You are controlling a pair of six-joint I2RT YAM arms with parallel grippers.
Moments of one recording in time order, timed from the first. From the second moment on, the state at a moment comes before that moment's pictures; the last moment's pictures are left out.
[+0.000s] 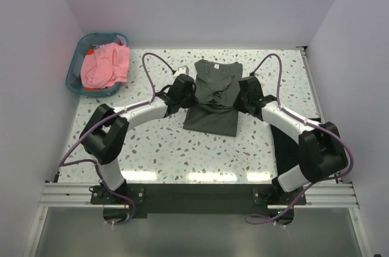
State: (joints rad) left arm -0.66 1.75 1.13 -0.09 -0.17 -0.78; right arm 0.43 1.49 0.94 -0.29 0.22 0.74
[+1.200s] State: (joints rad) left arm -0.49 1.85 1.24 0.01 -0.01 -0.64; right arm 0.39 1.61 1.02 -0.20 0.10 0.69
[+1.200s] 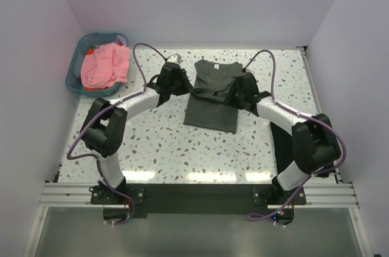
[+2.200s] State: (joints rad) left arm -0.54 2.15 1.49 0.04 0.07 -0.58; right arm 0.35 1.90 1.26 -0.22 0.14 0.67
